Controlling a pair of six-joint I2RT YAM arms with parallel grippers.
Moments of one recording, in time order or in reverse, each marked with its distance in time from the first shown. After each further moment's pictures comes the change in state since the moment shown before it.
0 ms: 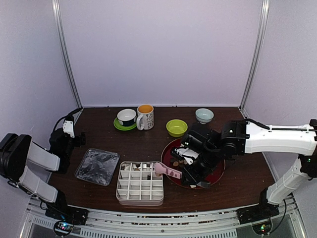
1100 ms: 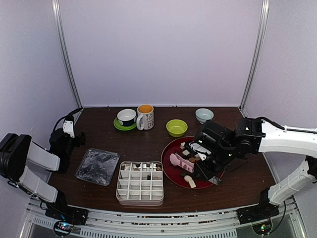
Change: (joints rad) left arm 0.000 0.000 0.000 0.000 0.000 0.000; right arm -0.025 -0.123 -0.046 -0.090 0.171 0.041
